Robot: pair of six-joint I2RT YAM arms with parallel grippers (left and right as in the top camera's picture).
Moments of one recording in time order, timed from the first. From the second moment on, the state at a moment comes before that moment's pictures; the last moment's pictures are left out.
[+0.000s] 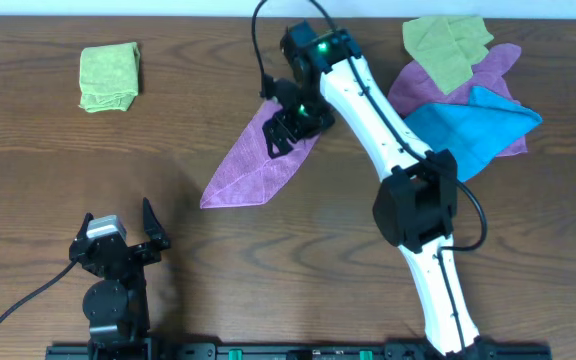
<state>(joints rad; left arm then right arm) 0.08 0.01 0.05 -0.15 -0.15 -0.09 0.49 2.45 2.35 -1.48 -0.37 -0.18</state>
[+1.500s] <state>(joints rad) 0.08 0.01 0.05 -0.15 -0.15 -0.09 0.49 2.45 2.25 -1.23 -0.23 -0.08</state>
